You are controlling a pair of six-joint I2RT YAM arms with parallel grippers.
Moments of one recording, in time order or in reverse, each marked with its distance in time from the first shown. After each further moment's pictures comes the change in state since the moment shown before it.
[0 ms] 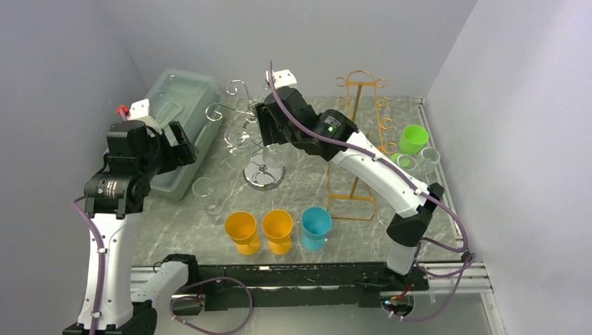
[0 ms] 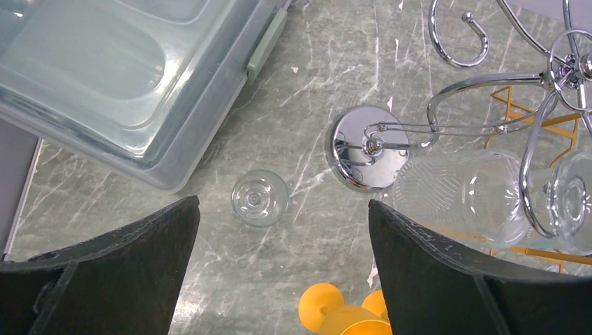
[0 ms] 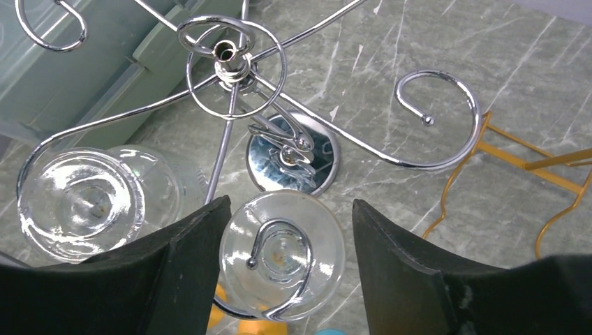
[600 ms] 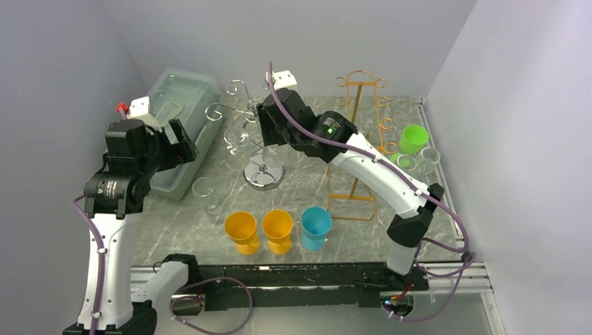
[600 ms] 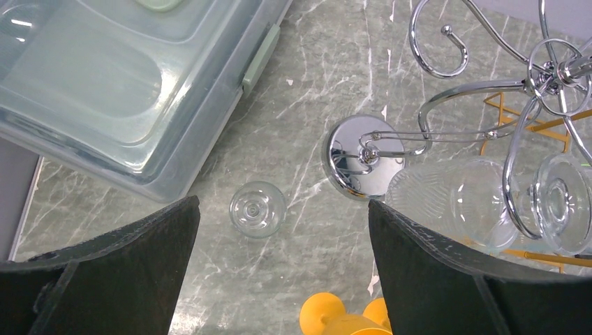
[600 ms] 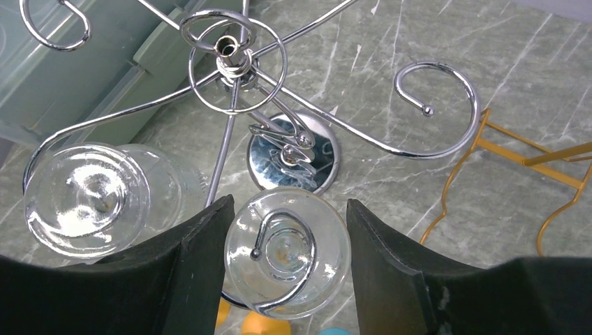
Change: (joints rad) left arm 0.000 -0.001 0.000 0.033 0.012 0.021; right arm 0.014 -0.003 0.000 -0.001 0.029 0.023
